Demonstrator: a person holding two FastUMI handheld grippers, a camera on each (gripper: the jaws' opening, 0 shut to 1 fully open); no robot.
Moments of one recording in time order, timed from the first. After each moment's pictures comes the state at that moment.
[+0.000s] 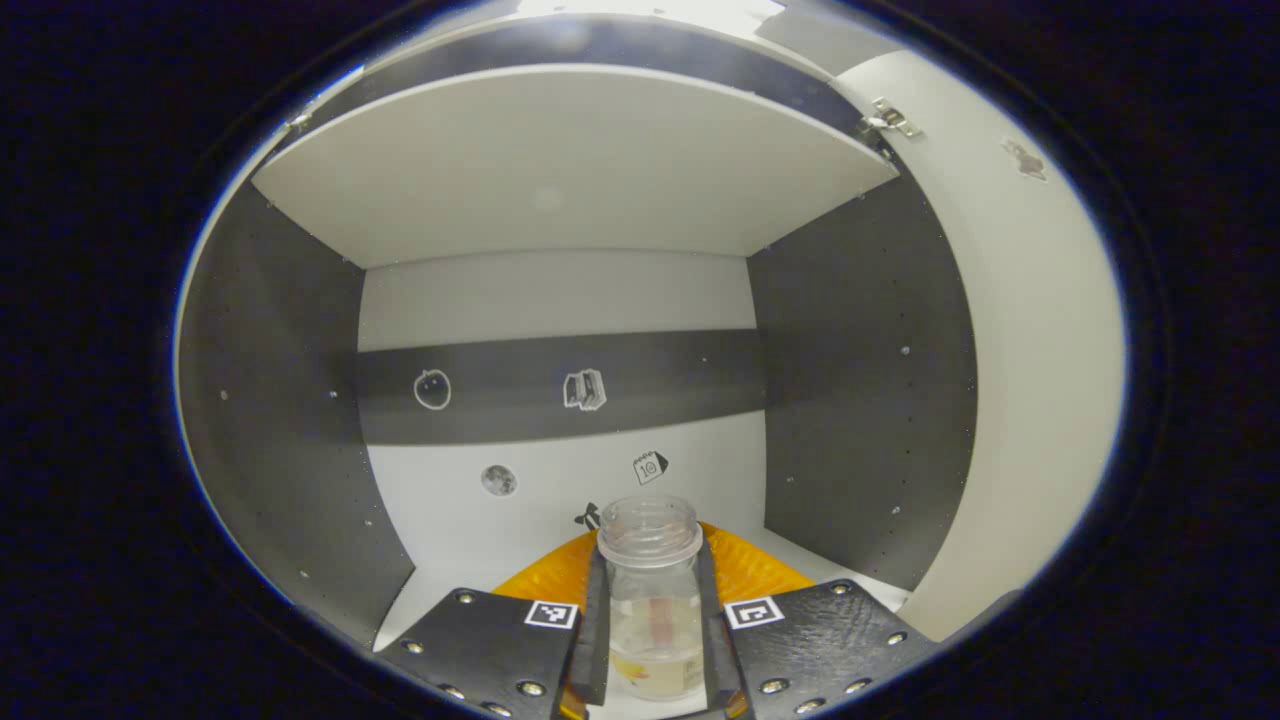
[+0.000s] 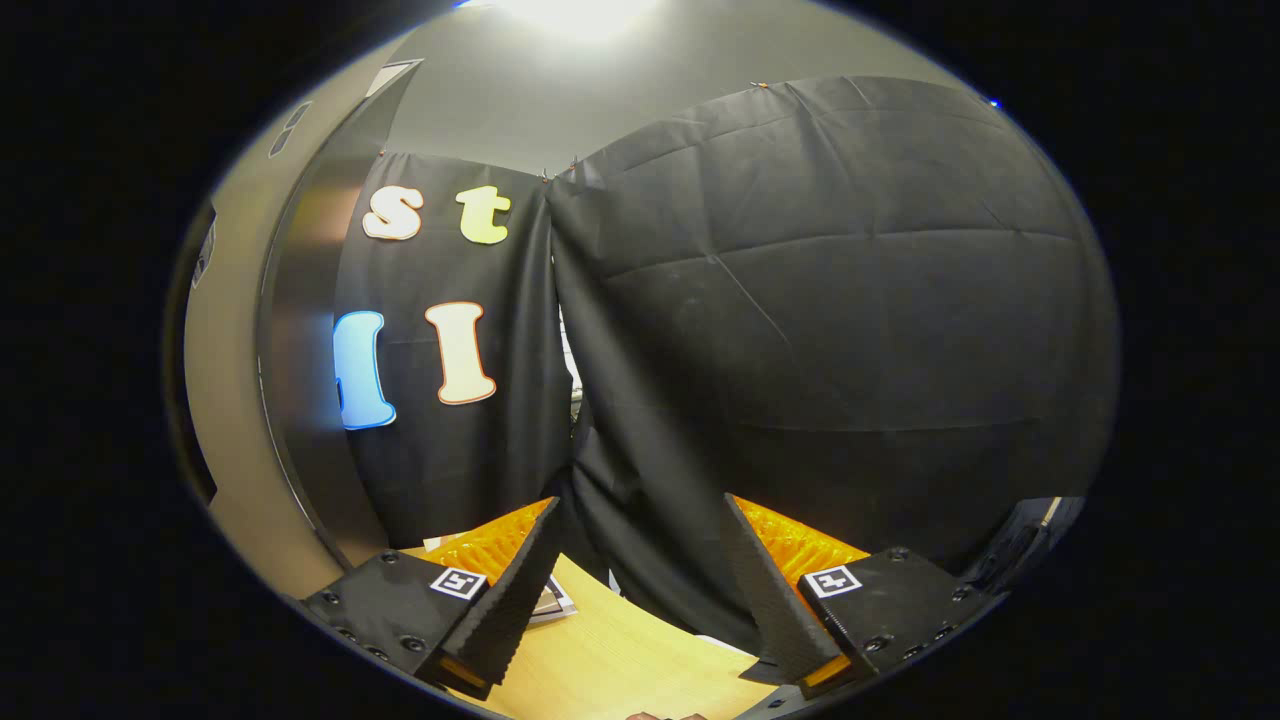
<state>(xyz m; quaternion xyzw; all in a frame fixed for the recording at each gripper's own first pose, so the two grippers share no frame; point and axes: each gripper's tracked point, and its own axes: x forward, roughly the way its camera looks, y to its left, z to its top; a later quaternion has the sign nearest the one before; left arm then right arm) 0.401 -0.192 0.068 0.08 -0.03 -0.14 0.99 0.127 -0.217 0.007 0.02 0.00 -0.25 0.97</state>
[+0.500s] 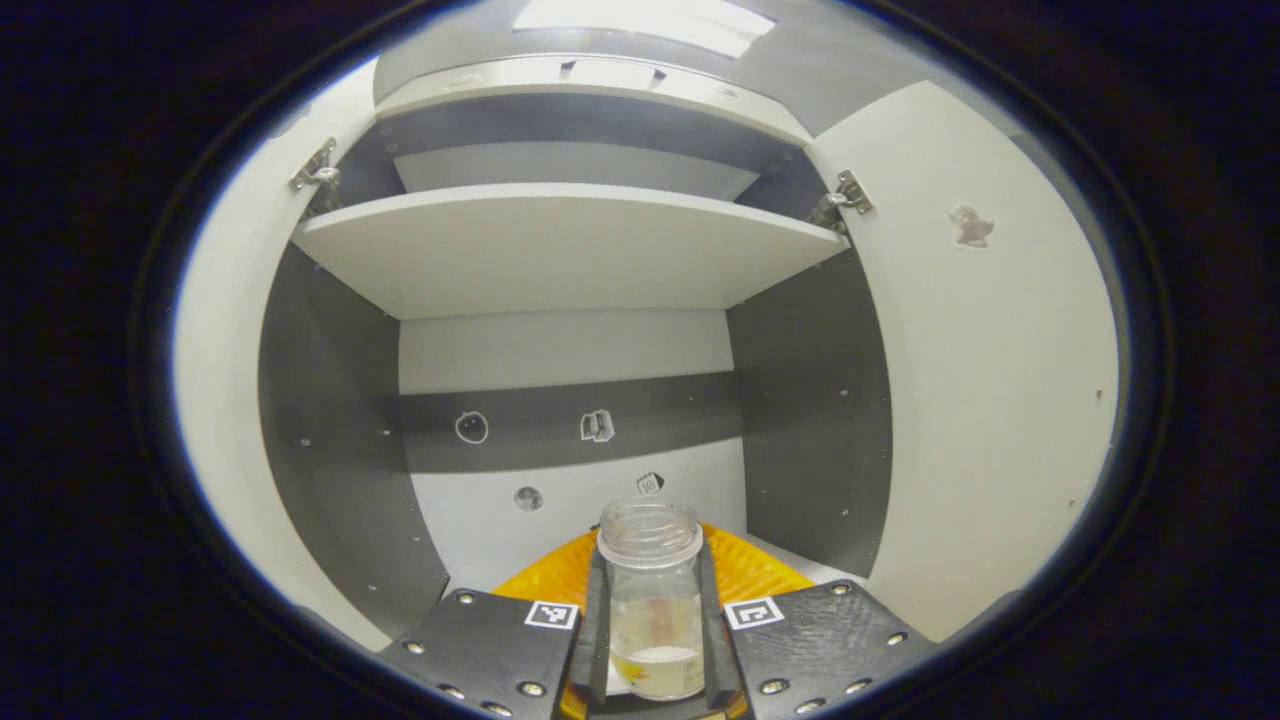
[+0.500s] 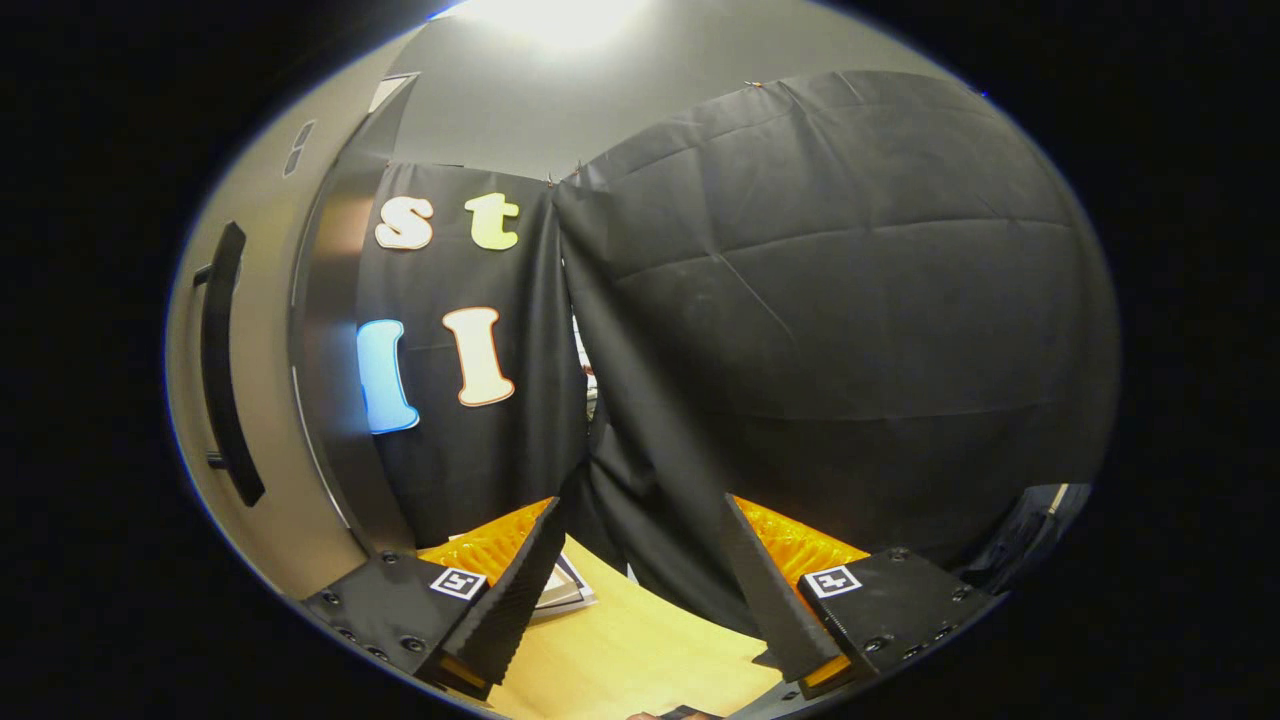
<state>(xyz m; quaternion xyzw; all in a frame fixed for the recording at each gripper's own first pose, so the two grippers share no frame) 0.313 -0.159 0.089 0.08 -0.04 -0.16 0.98 0.102 -0.189 0.005 0.03 0.00 -0.23 0.97</state>
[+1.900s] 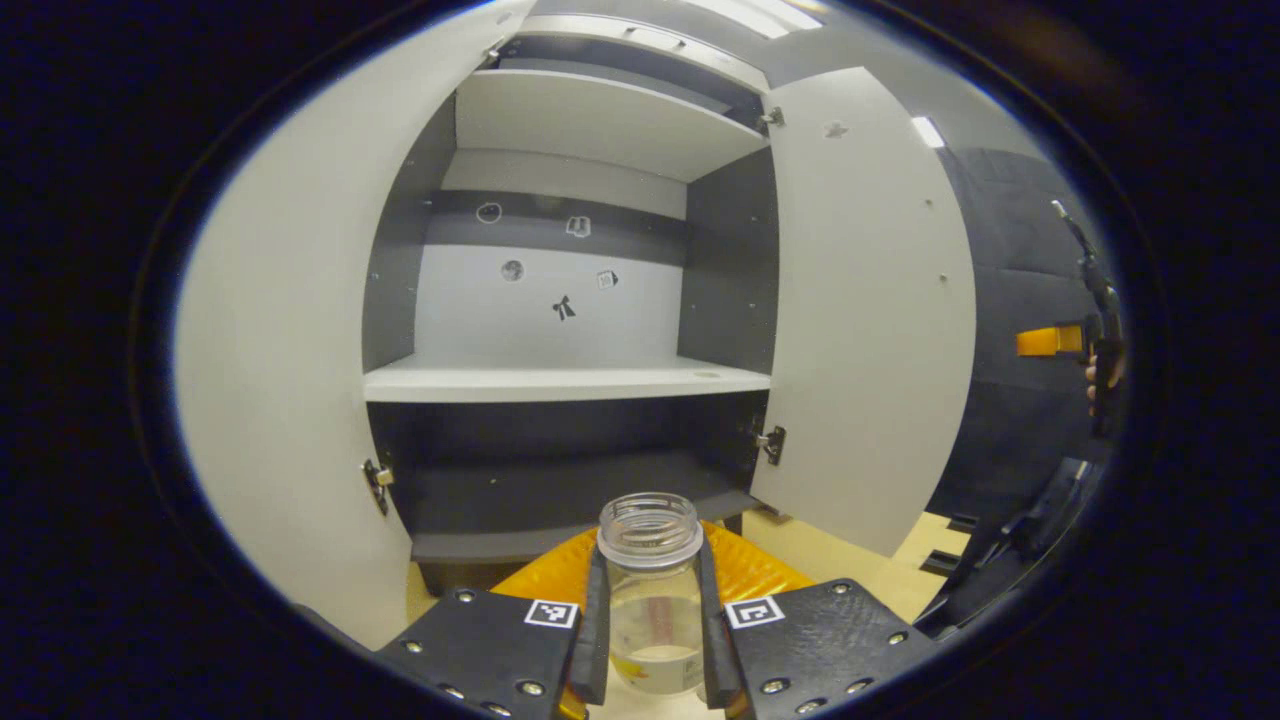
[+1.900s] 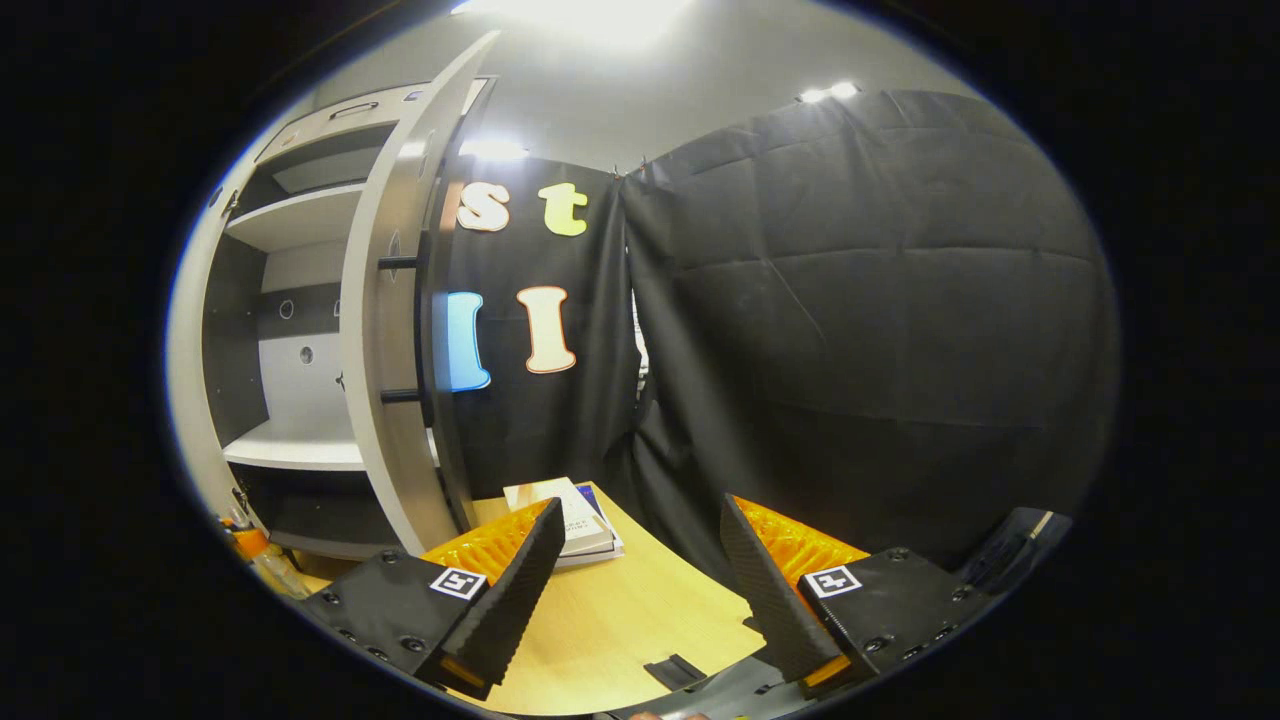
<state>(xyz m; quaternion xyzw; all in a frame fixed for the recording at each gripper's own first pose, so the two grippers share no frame) 0.144 -0.138 -0.177 0.01 0.08 -0.23 0.97 0.004 -0.126 0.001 -0.01 0.04 -0.16 0.99</state>
